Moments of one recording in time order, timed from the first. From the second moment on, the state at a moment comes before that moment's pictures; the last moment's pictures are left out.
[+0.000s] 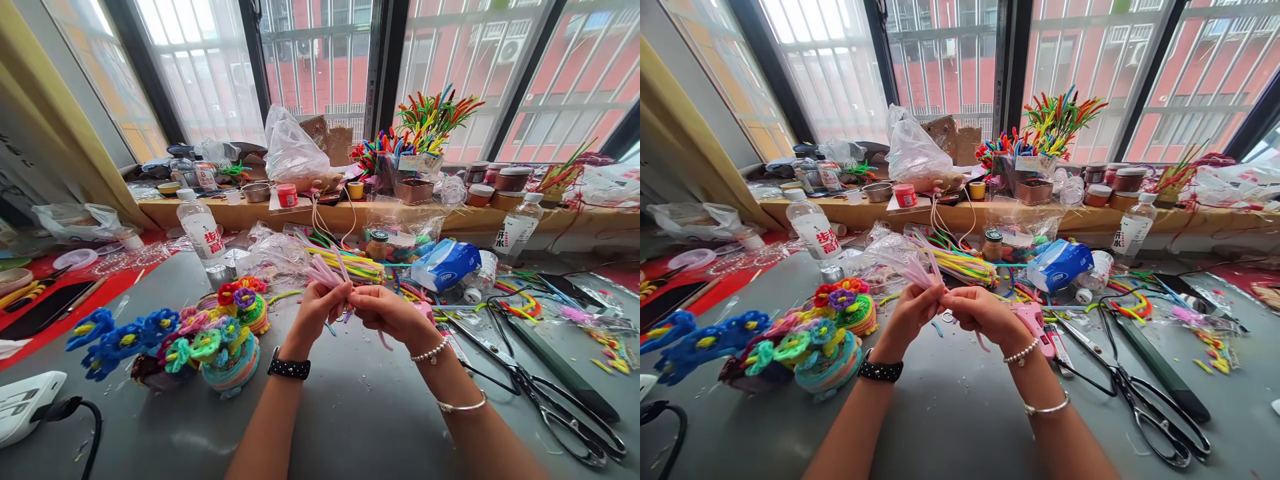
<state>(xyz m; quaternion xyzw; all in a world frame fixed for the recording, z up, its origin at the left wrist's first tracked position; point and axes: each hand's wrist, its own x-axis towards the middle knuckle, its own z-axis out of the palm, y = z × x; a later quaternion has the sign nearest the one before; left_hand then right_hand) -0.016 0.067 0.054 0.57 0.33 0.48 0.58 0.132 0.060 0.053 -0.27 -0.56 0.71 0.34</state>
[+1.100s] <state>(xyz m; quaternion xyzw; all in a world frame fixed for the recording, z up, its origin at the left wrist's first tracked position) -0.014 0.078 0.049 0.41 0.36 0.58 0.60 0.113 0.059 0.056 -0.43 -0.71 0.30 0.46</state>
